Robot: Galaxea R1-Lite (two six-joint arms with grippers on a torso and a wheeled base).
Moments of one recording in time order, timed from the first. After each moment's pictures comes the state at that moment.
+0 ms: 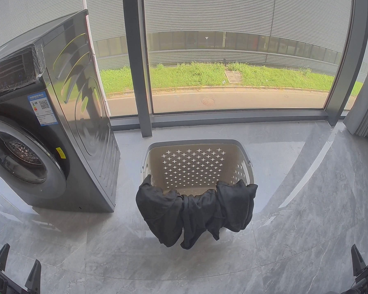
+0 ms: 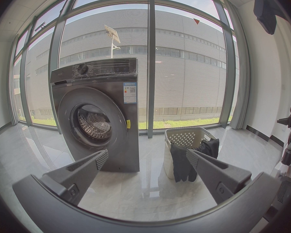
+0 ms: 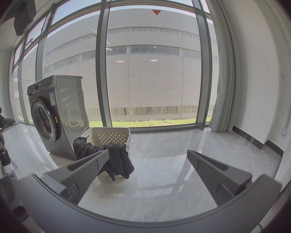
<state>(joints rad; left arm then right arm) 0.00 0.02 -0.02 0.00 -0.01 -0.01 0.00 0.02 -0.02 0.00 0.00 0.00</state>
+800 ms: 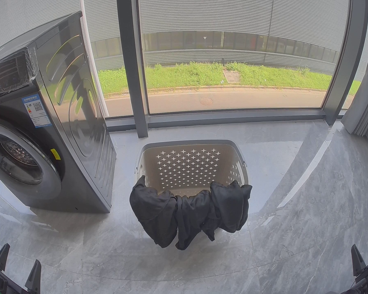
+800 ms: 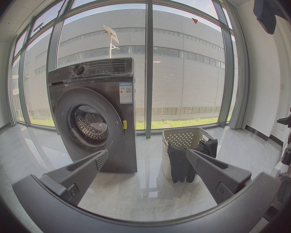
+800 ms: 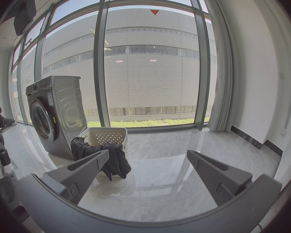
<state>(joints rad) 0.00 0.02 -0.02 0.00 -0.01 -0.01 0.00 0.02 -0.02 0.00 0.00 0.00</state>
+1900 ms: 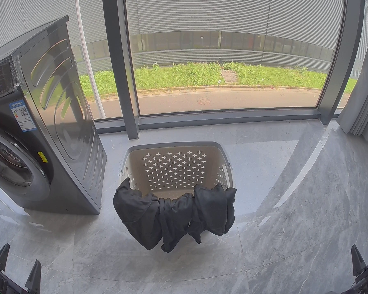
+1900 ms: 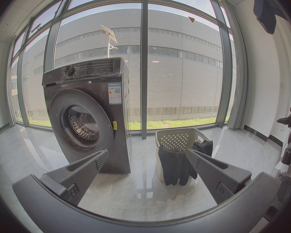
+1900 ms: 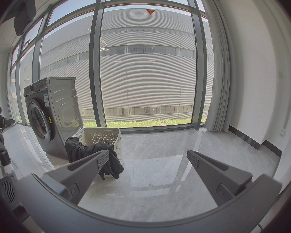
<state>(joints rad) 0.00 0.02 -0.02 0.00 -0.01 -0.01 0.00 0.02 -0.02 0.00 0.00 0.00</state>
